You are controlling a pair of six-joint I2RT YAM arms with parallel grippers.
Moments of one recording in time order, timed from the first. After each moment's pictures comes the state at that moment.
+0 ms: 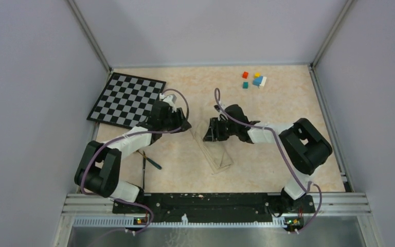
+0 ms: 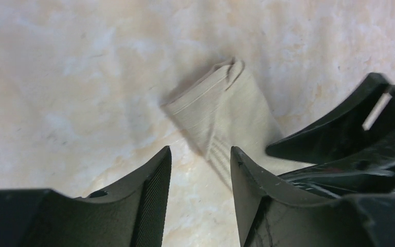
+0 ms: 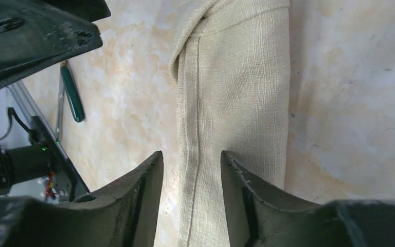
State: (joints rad) left arm -0.41 1.48 0.78 0.04 0.23 -0.52; right arm 0.64 1.76 0.86 0.21 -0.44 0.57
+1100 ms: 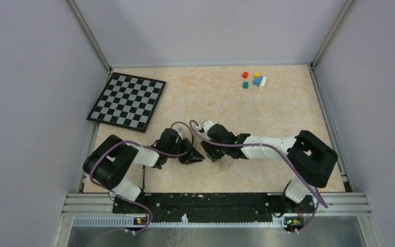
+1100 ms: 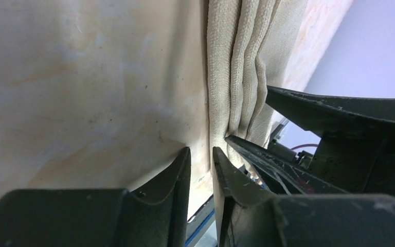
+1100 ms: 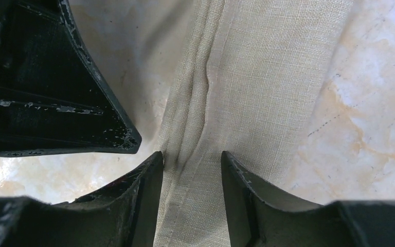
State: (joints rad) left arm -0.57 1.56 0.40 0.42 0.50 -1.16; right arm 0.96 1.61 0.85 -0.13 0.05 0.18
